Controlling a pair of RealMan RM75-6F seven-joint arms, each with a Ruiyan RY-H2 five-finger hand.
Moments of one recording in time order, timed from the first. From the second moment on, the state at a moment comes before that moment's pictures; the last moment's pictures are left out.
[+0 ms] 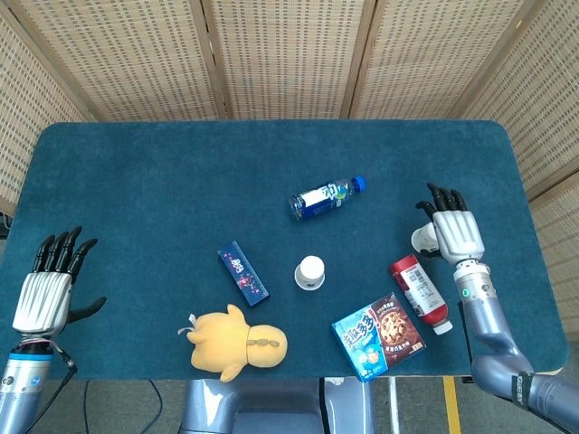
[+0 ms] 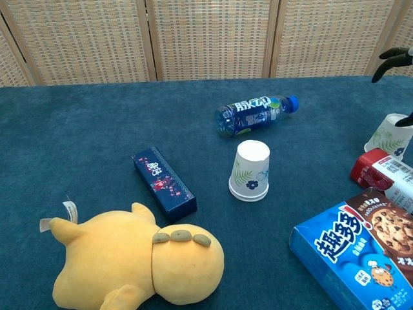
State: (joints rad) left arm -0.27 -1.21 0.04 -1.76 1.39 1.59 0.26; right arm 0.55 -1.34 0.31 -1.42 -1.04 0.96 -0.34
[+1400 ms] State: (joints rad) left arm -0.22 -1.22 -0.05 -1.74 1.43 1.52 0.25; right arm 0.66 -1.48 0.25 -1.07 -0.95 0.82 -0.25
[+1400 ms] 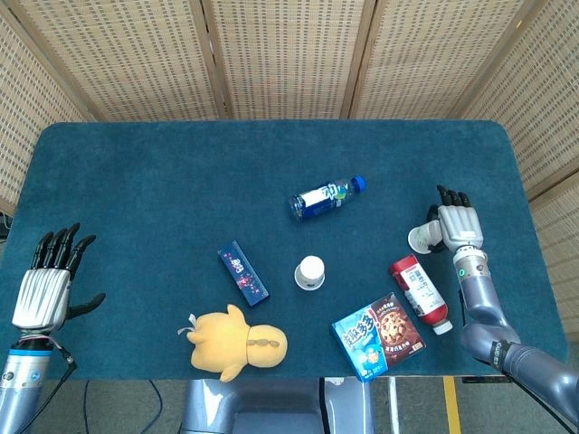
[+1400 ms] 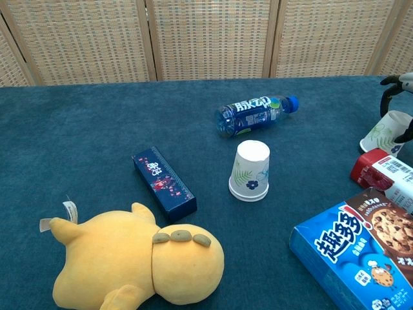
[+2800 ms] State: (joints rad) left arm -0.20 -1.21 -0.07 -1.74 1.45 1.47 0.20; right arm 0.69 -1.50 0.23 -1.78 -1.12 1.16 -0.58
